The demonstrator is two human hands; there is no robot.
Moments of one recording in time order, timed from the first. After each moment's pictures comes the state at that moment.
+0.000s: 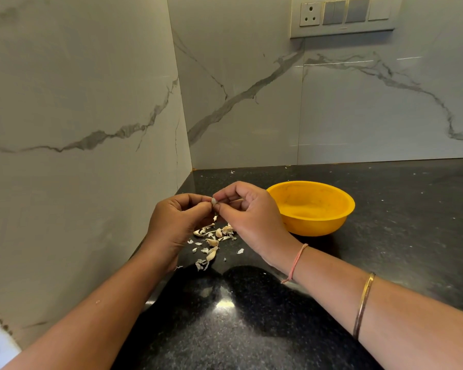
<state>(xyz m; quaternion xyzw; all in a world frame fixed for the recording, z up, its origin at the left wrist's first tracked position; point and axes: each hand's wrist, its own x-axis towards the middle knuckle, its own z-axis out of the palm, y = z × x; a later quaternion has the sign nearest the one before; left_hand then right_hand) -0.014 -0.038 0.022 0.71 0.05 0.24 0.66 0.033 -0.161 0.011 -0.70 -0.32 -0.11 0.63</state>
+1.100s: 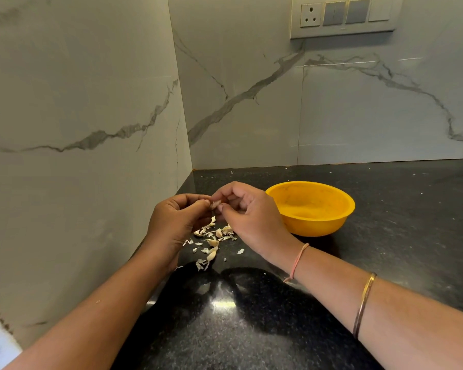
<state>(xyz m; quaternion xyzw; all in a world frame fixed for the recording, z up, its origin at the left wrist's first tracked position) -0.014 -0.039 0.023 0.67 0.06 0.23 0.70 0.036 -0.163 0.011 -0.71 -0.37 -0.14 0.58</state>
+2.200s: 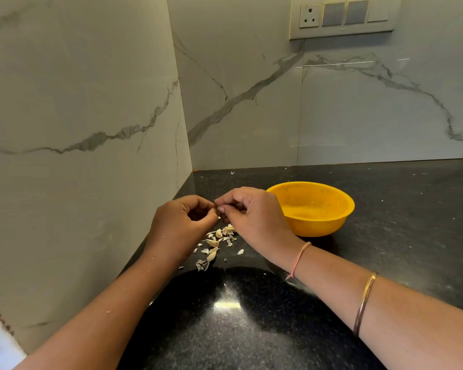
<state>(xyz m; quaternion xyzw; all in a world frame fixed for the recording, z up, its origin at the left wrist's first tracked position) -0.015 -0.035 0.016 0.85 0.01 0.32 0.42 0.036 -0.167 0.015 -0.77 -0.35 -0.21 0.49</state>
